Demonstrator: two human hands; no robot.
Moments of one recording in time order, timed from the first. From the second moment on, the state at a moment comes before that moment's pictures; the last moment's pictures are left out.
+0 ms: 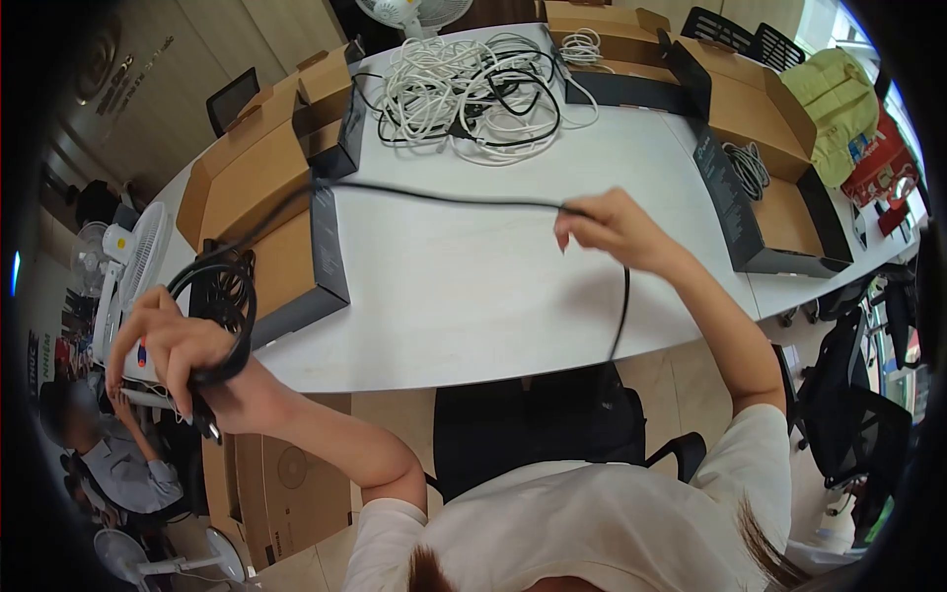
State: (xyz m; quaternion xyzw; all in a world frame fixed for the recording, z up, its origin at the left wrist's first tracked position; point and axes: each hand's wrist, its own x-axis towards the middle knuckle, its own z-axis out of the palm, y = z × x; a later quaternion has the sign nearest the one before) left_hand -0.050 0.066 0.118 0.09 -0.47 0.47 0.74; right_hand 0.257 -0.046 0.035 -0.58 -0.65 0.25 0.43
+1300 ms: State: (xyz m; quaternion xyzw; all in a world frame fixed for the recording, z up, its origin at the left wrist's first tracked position) left_hand 0.022 0.068 0.061 0.12 -0.66 0.09 0.73; right_hand 0.207 -0.083 0.028 -0.64 -0.71 -0.14 0.25
